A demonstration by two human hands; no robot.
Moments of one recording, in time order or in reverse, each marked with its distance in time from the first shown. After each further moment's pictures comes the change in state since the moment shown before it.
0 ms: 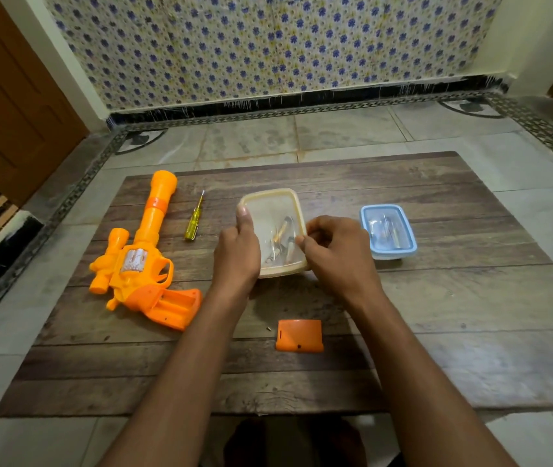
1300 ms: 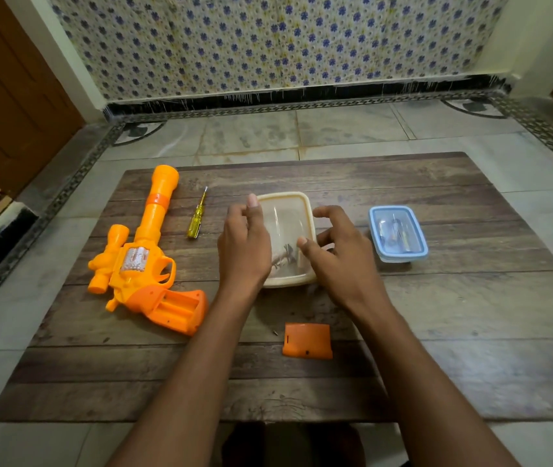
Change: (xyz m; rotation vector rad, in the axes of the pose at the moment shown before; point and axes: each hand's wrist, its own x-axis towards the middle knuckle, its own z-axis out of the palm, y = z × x) left_hand 0.016 -0.006 0.008 -0.031 0.085 0.207; right_hand -0.007 -0.007 0.003 0.029 -0.057 0.031
